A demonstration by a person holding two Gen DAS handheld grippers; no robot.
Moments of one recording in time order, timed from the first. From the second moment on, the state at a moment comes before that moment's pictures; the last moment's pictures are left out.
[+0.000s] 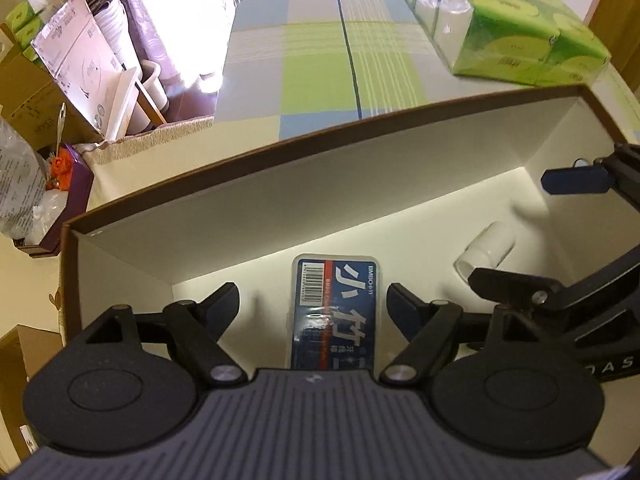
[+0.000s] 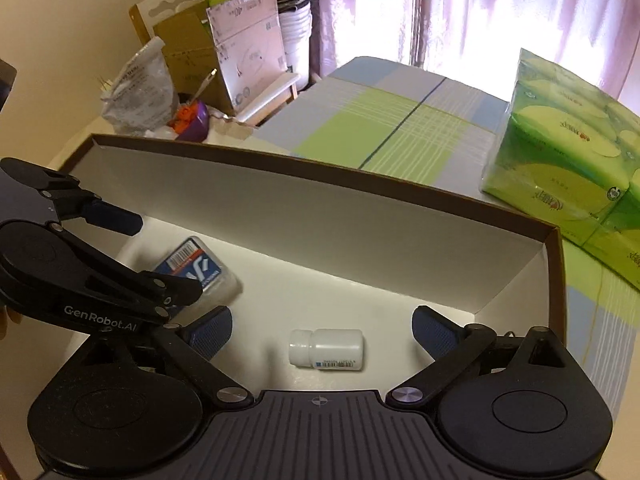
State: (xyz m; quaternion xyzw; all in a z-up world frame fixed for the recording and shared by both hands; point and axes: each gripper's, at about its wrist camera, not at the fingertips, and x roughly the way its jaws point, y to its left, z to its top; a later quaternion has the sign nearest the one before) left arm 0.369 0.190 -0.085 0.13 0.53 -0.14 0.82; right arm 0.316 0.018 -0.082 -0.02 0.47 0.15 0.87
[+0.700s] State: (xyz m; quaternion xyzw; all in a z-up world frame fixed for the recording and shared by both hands) left arm 0.277 0.208 -0.018 0.09 0.48 -0.14 0.86; right arm 0.221 0.011 -0.020 0.01 0.42 0.15 0.89
